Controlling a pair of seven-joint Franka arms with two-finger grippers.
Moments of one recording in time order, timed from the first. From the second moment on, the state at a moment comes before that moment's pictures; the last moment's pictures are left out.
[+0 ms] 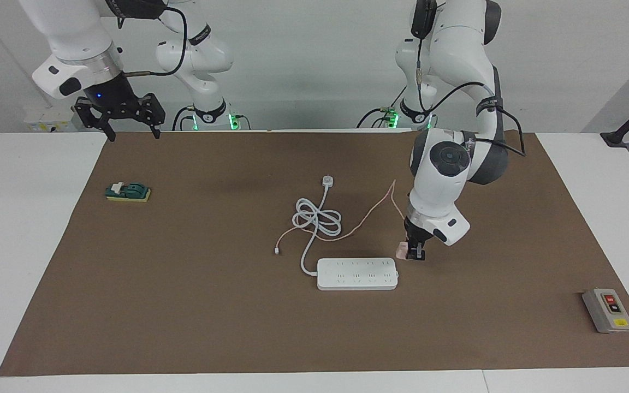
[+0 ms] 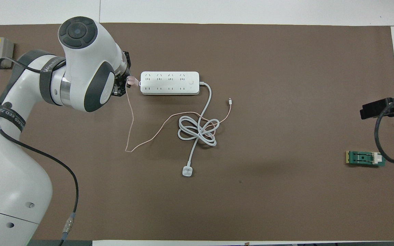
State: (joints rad) left arm -0.41 0.48 0.06 -1.53 0.01 2.05 -1.72; right arm 0.01 -0.06 0.00 -1.60 -0.02 1.51 -0.07
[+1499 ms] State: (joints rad) left arm -0.45 0.58 0.05 -1.43 0.01 2.00 -1.90; right arm 0.01 -0.06 0.00 -1.60 -0.02 1.51 -0.07
